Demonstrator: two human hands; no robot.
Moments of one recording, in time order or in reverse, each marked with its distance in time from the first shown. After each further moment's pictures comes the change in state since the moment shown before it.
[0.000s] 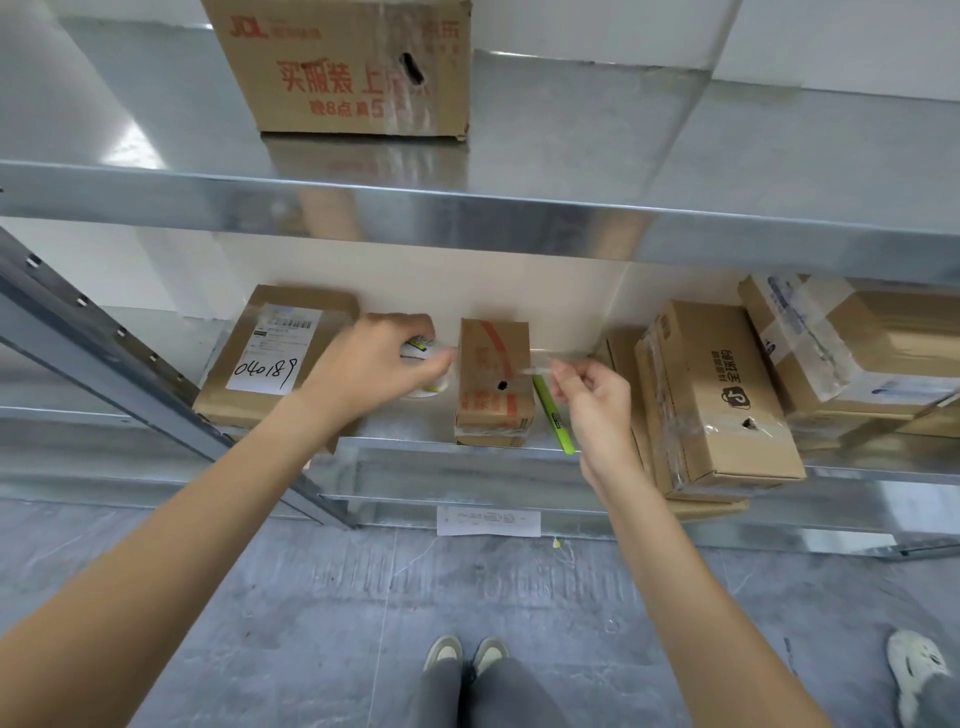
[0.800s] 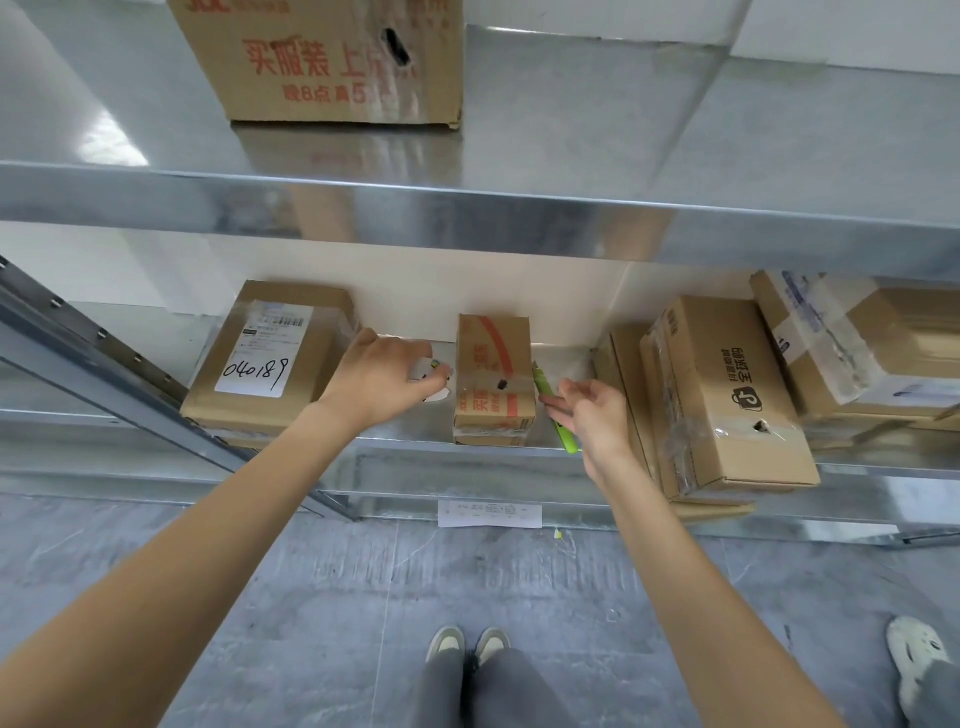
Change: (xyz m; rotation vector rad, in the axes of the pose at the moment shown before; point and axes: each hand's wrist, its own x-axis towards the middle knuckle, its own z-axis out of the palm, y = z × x) left_hand 0.013 -0.029 0.051 0.174 -0.153 -0.032; right_hand 0.037 0.052 -0.002 0.152 0.021 0.336
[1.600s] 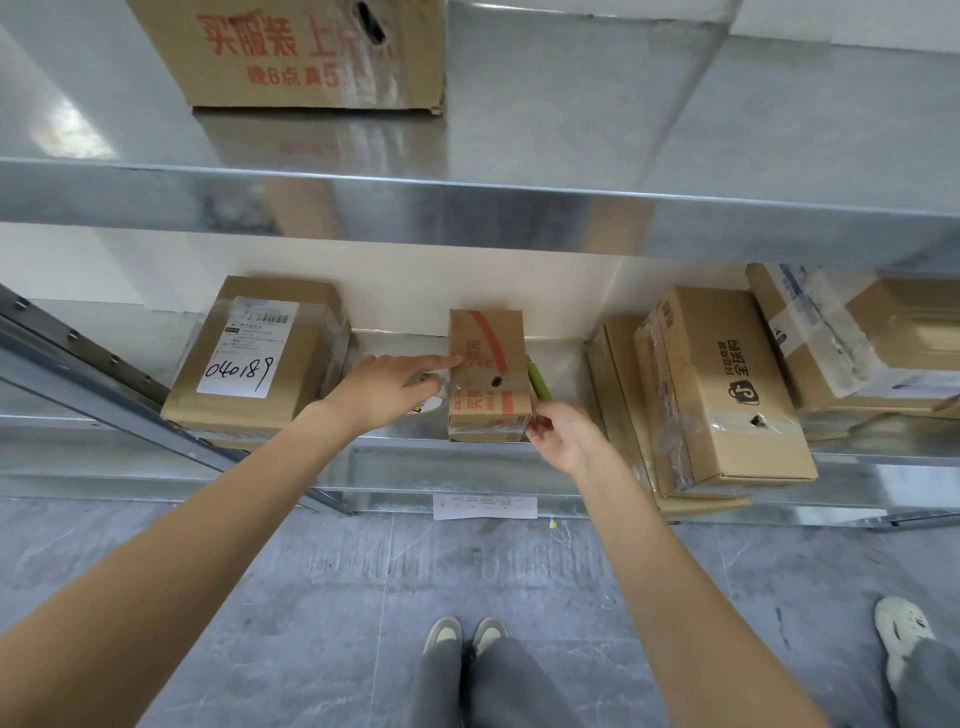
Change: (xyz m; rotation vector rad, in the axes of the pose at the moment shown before) left_hand 0.000 0.010 0.006 -0.305 -0.335 -0.075; right_hand 0.009 0.013 0.014 0.335 -0.070 0.486
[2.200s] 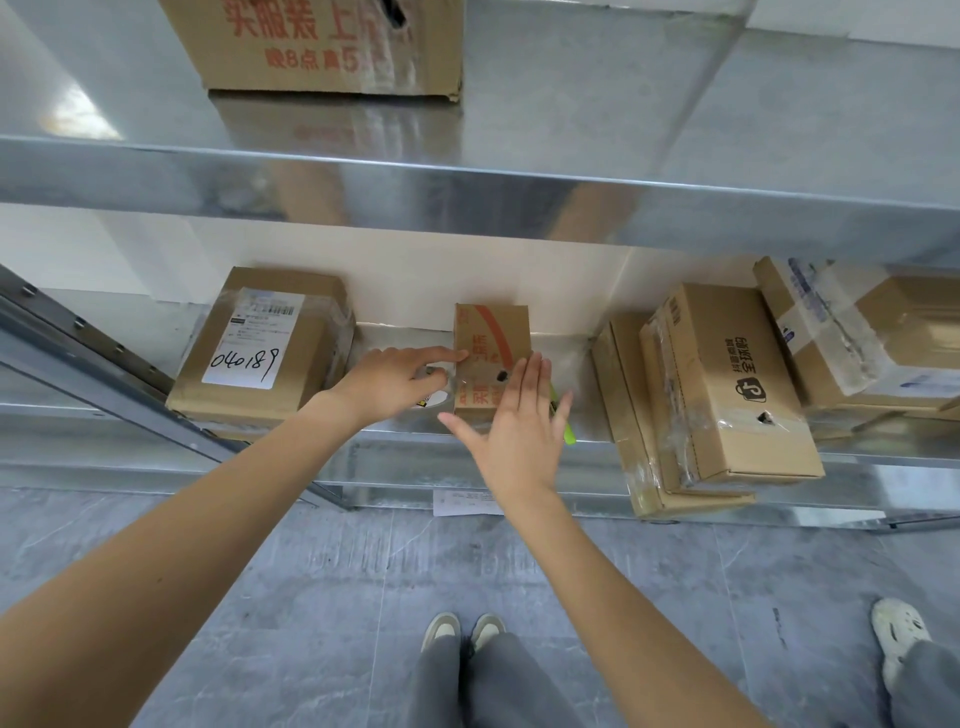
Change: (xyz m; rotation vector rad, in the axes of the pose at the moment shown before) left_hand 0.004 -0.008 0.002 -0.040 -0.029 -0.033; right_hand -0.027 0.062 0.031 -1.743 0.426 -0.942
